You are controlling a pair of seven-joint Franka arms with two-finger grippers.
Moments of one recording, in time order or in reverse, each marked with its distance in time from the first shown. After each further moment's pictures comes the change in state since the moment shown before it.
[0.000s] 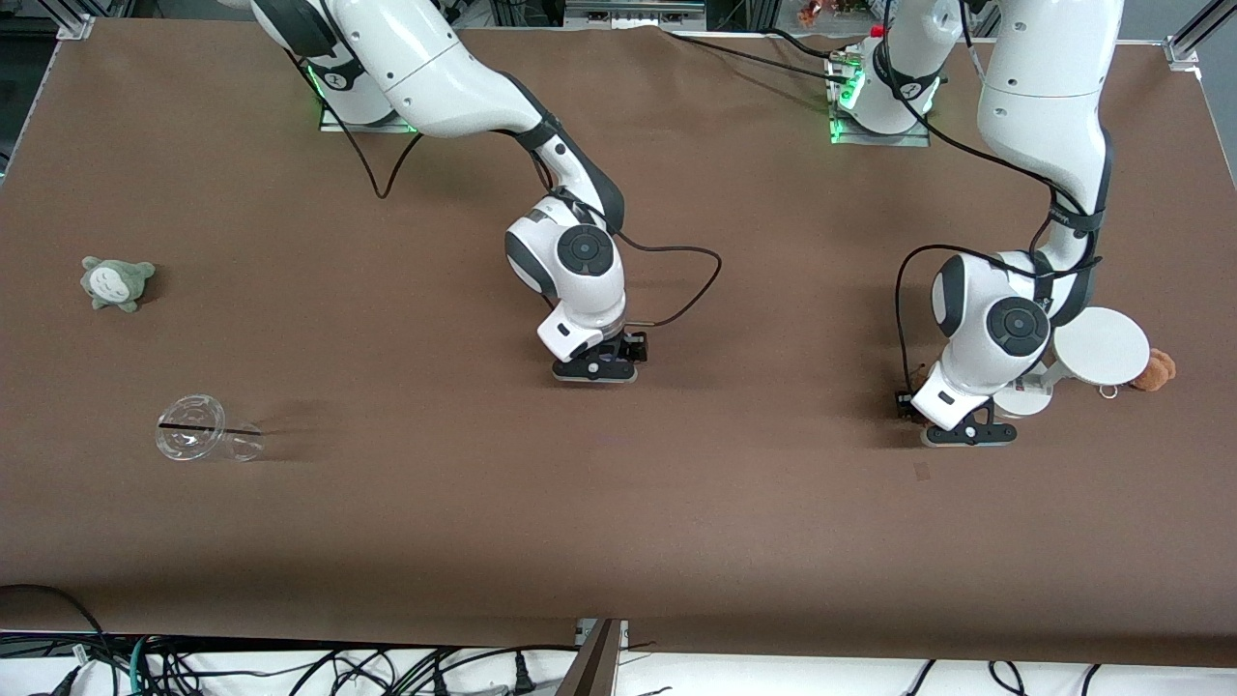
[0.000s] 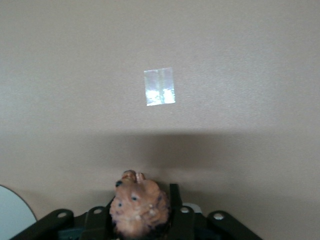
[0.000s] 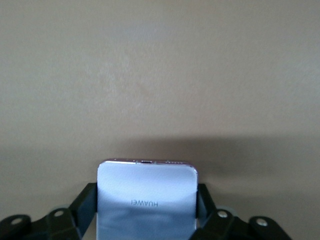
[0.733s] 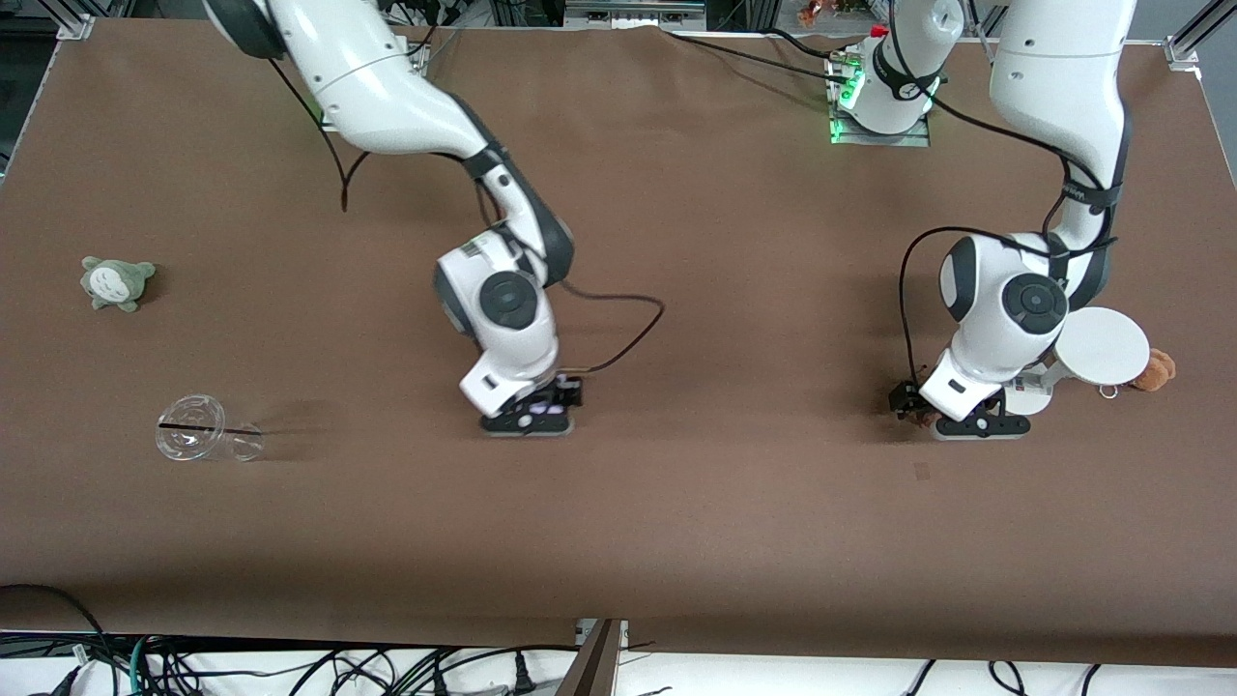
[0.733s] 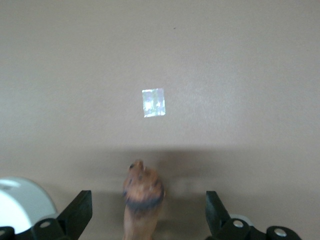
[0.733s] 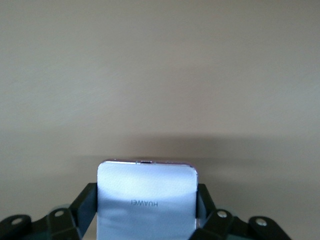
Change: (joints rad) left arm -0.006 -0.141 0.004 -0.078 0.000 0.000 -0.002; right arm -0.191 -0.045 -0.039 0.078 0.048 -0.146 -0.359
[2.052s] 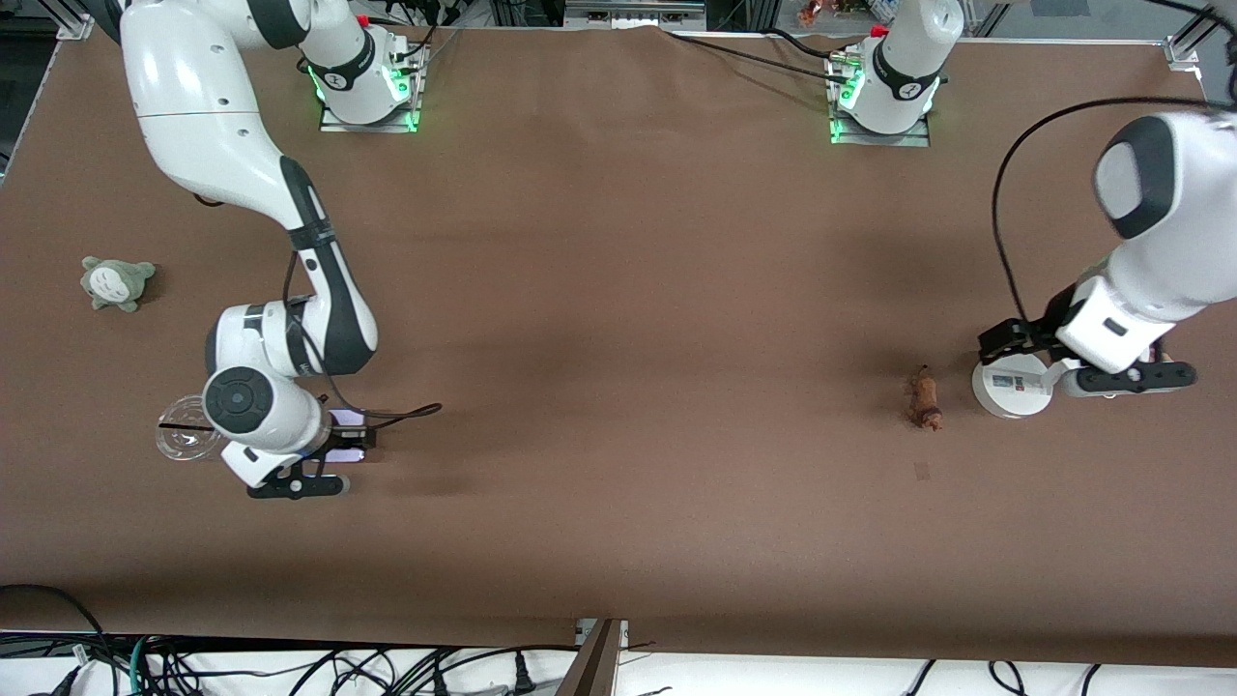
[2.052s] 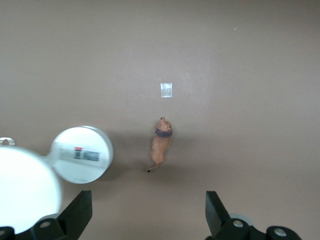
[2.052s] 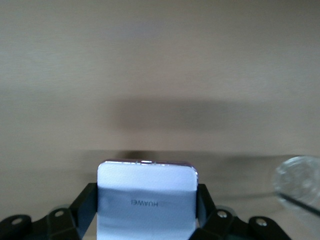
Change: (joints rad) left arm 0.063 -0.283 0.007 0.297 0.031 -0.686 0.002; right arm -0.311 -0.026 -0.104 -0.072 0.018 -0.078 -0.413
